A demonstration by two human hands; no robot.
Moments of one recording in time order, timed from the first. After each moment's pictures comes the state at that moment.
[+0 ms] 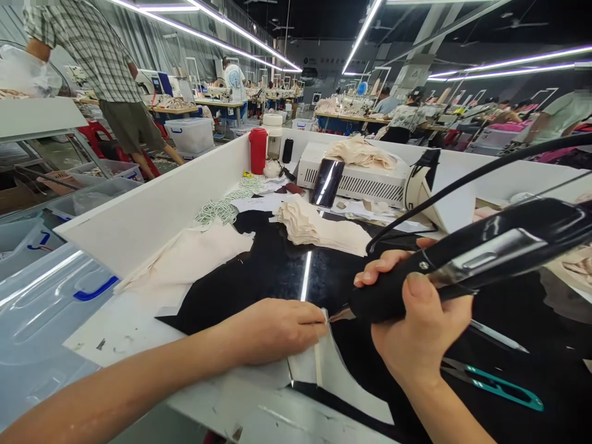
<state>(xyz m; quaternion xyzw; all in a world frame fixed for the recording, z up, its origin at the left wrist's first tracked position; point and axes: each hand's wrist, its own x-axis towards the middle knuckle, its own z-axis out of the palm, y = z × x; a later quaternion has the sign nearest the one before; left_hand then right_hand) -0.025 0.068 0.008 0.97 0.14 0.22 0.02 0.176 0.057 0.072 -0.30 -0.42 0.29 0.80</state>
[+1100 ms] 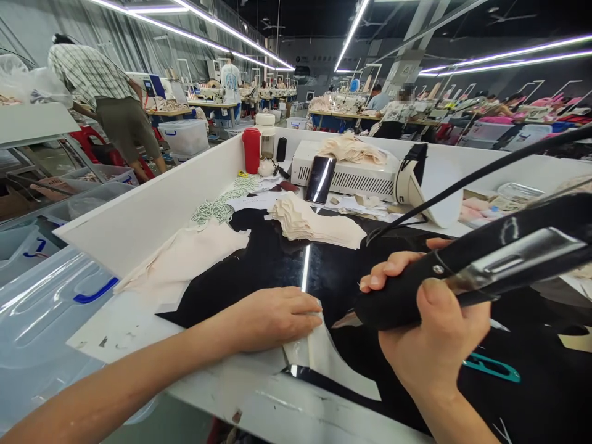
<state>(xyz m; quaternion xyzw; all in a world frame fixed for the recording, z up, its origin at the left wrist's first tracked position) -0.030 0.074 0.016 0.96 0.10 0.26 0.00 0.180 0.035 0.082 -0.32 -0.42 0.28 0.80</state>
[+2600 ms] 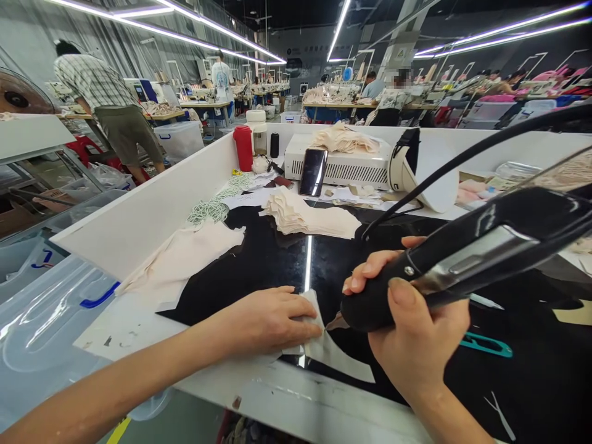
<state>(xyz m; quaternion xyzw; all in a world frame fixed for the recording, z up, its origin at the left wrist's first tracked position) -0.038 0.064 0.017 0.97 0.09 0.20 0.03 0.177 0.019 0.070 -0.32 -0.44 0.30 0.78</state>
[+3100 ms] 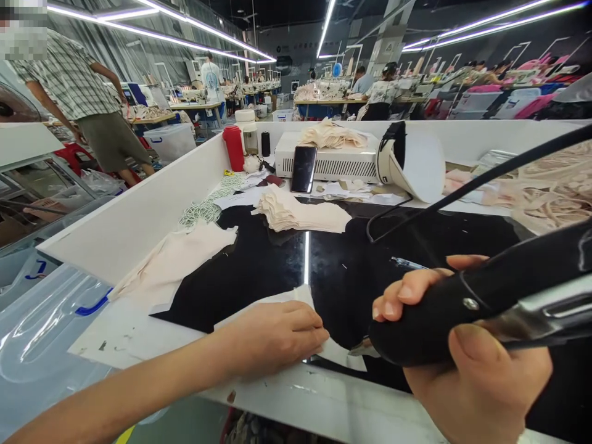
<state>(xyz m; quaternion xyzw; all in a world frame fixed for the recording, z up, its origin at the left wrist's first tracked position) -0.019 0.040 0.029 0.97 0.08 0.23 0.04 0.199 -0.025 0.081 -0.33 -0.41 0.32 0.79</state>
